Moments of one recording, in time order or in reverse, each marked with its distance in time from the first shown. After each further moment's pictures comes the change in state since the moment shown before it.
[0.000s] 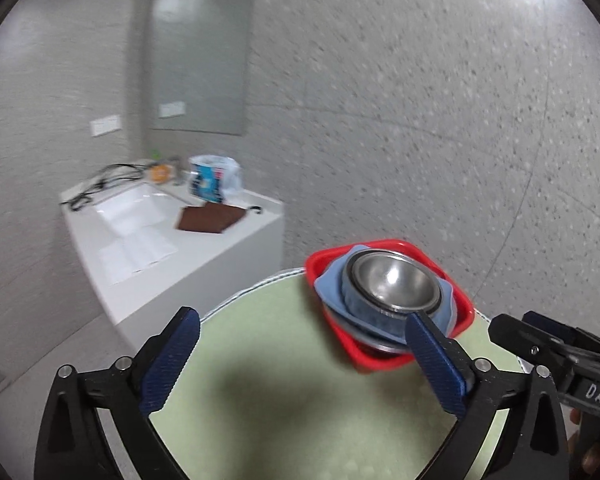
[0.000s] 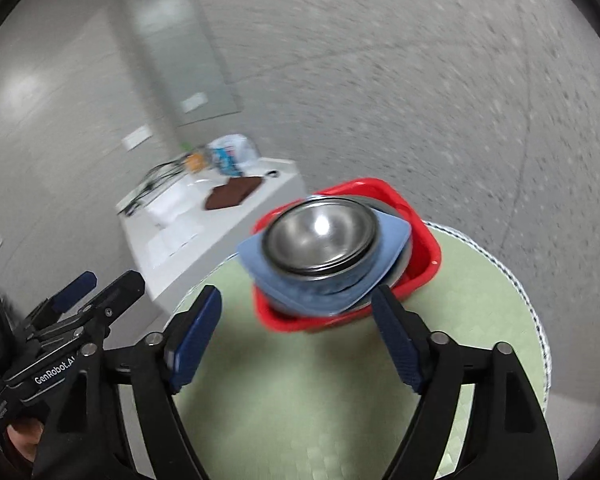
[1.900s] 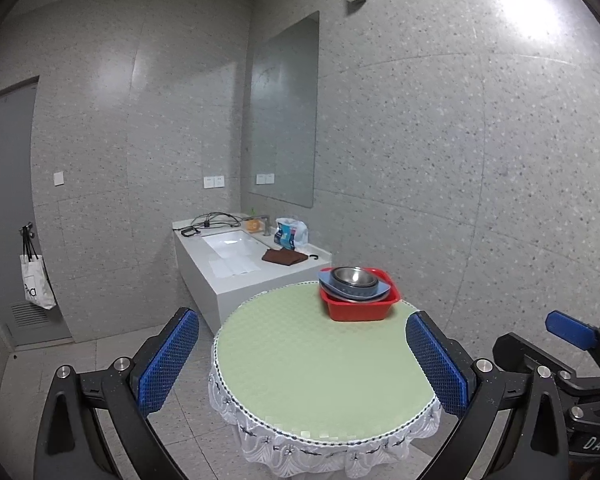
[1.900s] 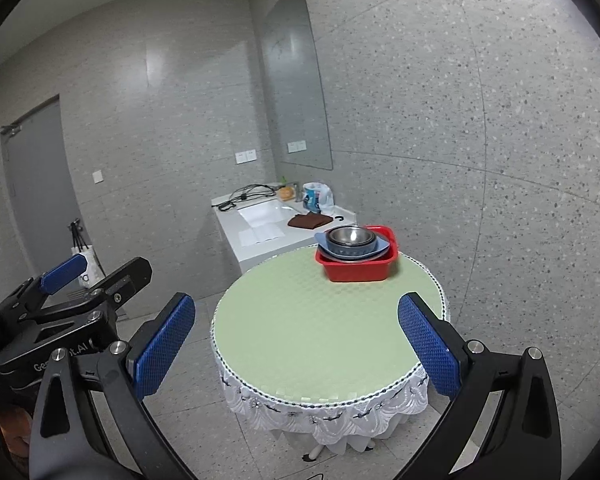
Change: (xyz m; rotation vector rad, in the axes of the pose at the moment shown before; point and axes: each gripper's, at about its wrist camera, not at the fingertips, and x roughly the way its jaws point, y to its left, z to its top) left arm -0.493 -0.275 -0.221 -0.105 -0.261 0.281; right arm -0.371 -0.051 -0.144 -0.311 -0.211 0.228
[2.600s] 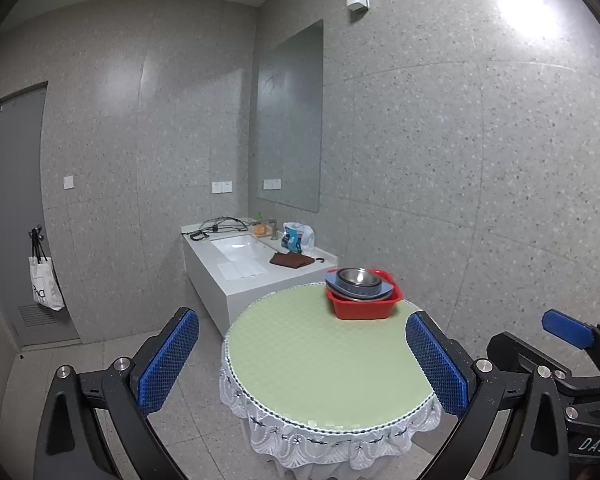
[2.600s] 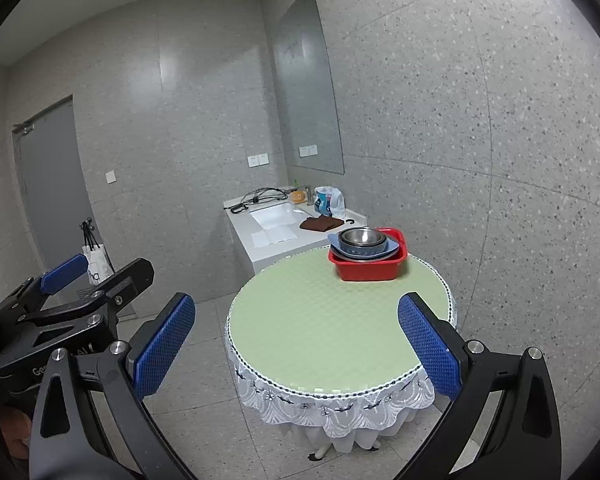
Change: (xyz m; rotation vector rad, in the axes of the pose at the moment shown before) left arm -0.048 -0.013 -0.018 -0.007 -0.022 0.039; right arm -0.028 0.017 -0.011 -0.009 -0.017 0.029
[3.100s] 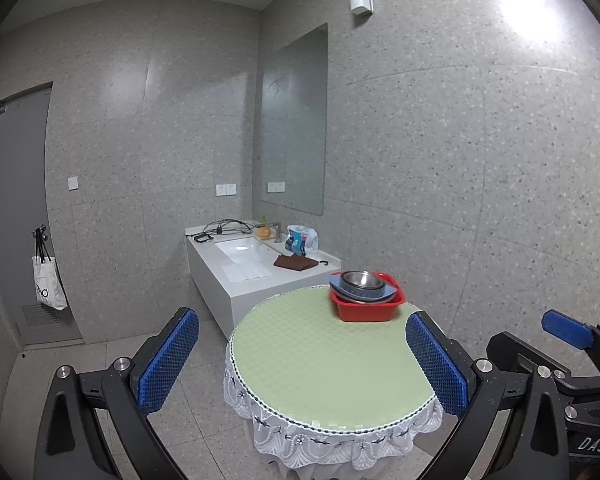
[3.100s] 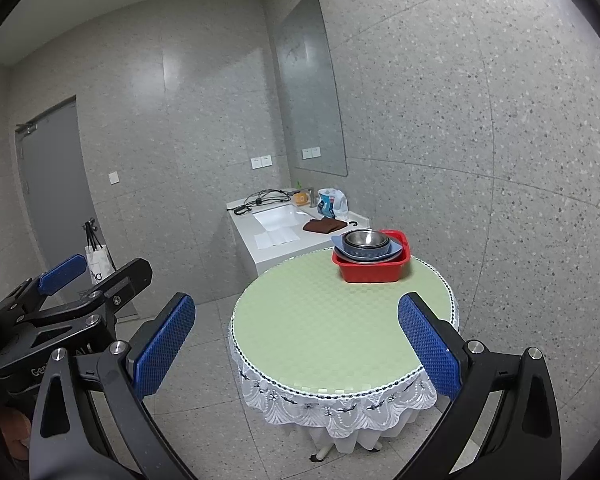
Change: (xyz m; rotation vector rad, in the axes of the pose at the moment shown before) left arm -0.007 0.002 -0.006 -0.010 -0.010 0.006; right arm -0.002 0.002 0.002 -0.007 -0.008 0.012
